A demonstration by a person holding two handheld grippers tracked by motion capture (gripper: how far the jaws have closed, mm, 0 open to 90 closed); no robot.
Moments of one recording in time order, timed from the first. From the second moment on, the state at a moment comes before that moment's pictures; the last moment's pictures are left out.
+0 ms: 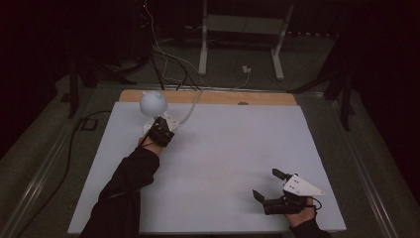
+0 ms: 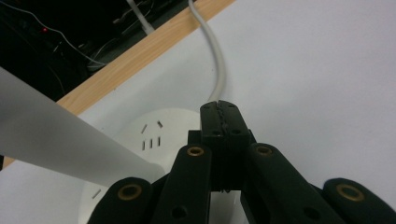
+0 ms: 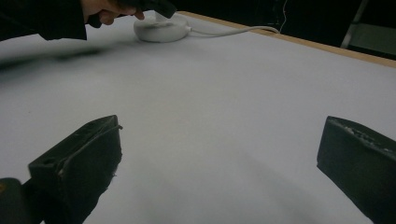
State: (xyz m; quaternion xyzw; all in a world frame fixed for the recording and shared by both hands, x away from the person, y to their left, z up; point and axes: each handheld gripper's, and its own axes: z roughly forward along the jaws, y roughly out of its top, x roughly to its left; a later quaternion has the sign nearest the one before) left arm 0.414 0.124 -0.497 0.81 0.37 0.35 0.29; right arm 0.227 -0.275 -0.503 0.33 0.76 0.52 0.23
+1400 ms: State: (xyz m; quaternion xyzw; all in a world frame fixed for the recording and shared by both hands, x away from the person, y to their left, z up) left arm 0.402 0.115 -0.465 0.83 0.39 0.19 0.33; right arm 0.228 -0.275 -0.503 0.33 0.76 0.52 0.22
